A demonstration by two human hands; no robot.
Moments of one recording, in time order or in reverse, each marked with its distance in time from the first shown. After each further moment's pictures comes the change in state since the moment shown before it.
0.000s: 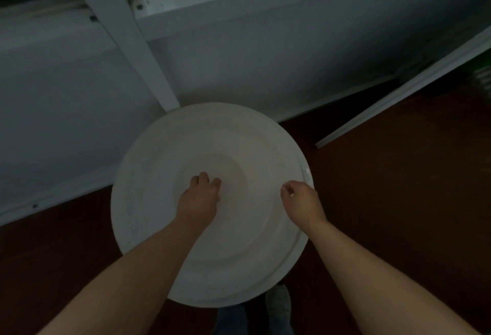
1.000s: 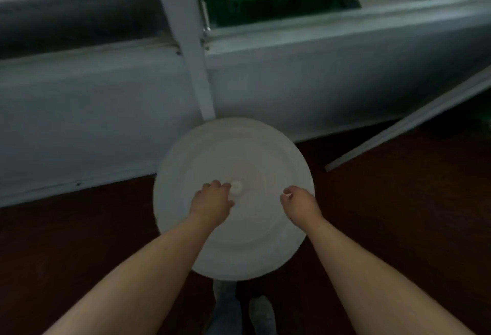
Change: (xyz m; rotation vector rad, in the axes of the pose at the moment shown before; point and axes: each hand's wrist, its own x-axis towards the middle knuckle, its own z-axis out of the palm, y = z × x) left_hand -0.090 0.007 -0.058 -0.145 -0.033 -0.132; right_hand -0.056 -0.053 -0.036 -0.100 -0.165 -0.004
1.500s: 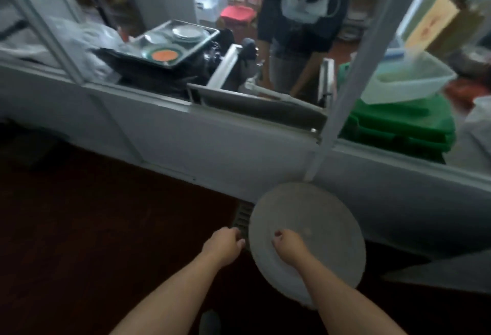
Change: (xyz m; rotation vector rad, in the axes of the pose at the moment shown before) left_hand -0.370 -0.083 -0.074 -0.623 0.160 -0.471; right_hand -0.271 -0.180 0.045 -0.375 -0.279 -0.442
